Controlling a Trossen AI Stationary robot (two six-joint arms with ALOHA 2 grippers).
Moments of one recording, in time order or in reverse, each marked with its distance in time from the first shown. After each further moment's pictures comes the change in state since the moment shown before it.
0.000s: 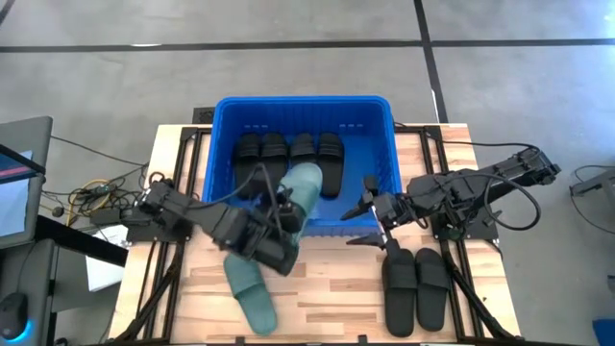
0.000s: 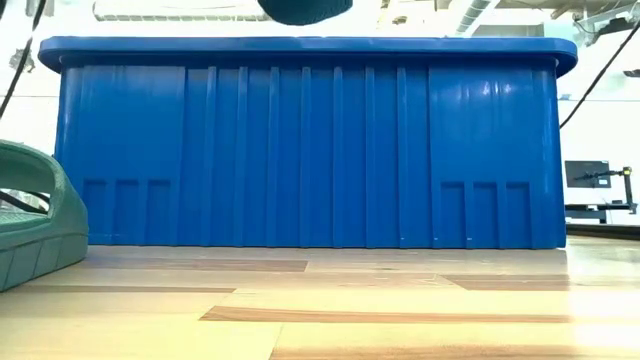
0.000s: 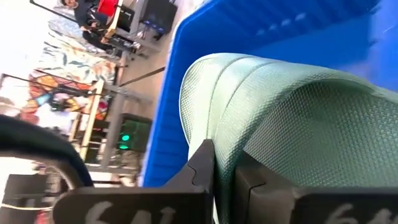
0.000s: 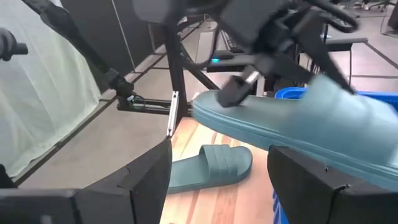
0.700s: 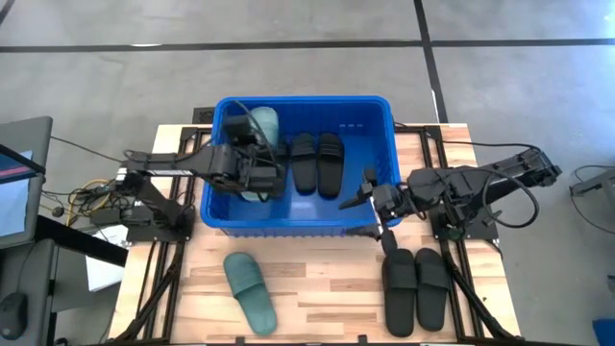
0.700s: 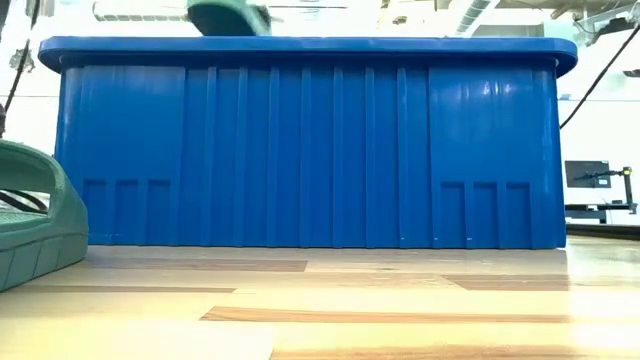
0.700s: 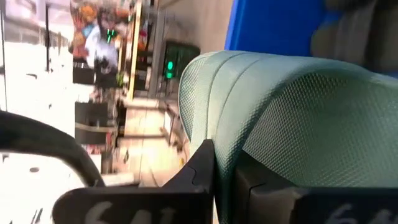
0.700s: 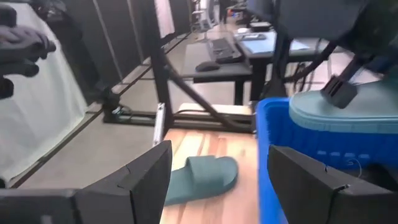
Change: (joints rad) left arm 0.368 -0.273 -0.357 -0.001 -0.053 0.167; right arm -0.047 -0.003 0.000 0.047 0.023 -0.007
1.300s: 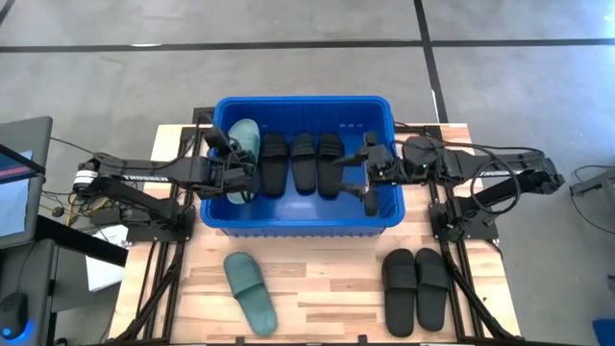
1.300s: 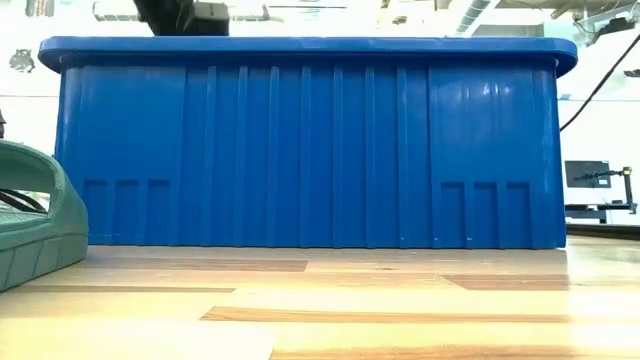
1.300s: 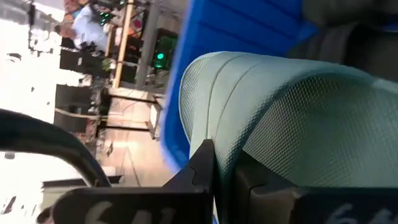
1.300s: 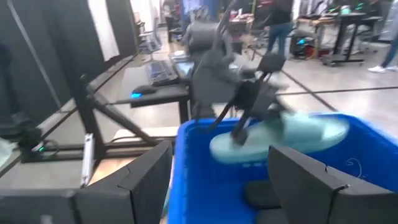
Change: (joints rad) left arm 0.109 -0.382 -0.732 0.583 0.038 0.162; right arm -0.245 0.000 0.000 0.075 0.000 -0.027
